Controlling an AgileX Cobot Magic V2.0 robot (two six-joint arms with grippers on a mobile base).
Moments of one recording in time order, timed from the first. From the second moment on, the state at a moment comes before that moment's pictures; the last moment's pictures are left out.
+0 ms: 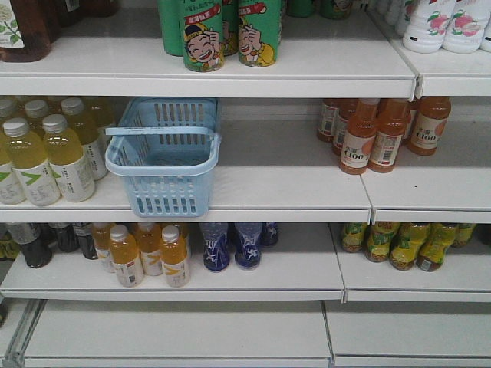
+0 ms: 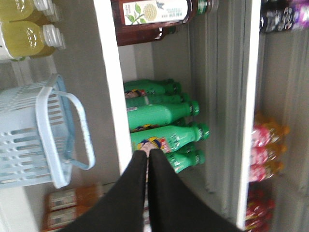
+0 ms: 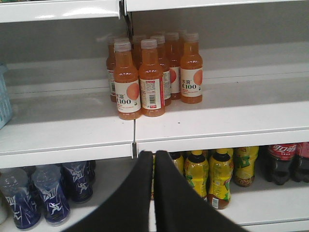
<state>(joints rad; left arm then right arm) -0.07 -0.01 0.03 -0.54 -0.14 -1.03 -0.06 -0.01 0.03 -0.21 0.17 0.26</state>
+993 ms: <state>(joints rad) -0.07 0.92 -0.73 0.51 -0.63 -1.78 -0.06 -0.01 0.03 -0.21 0.17 0.26</state>
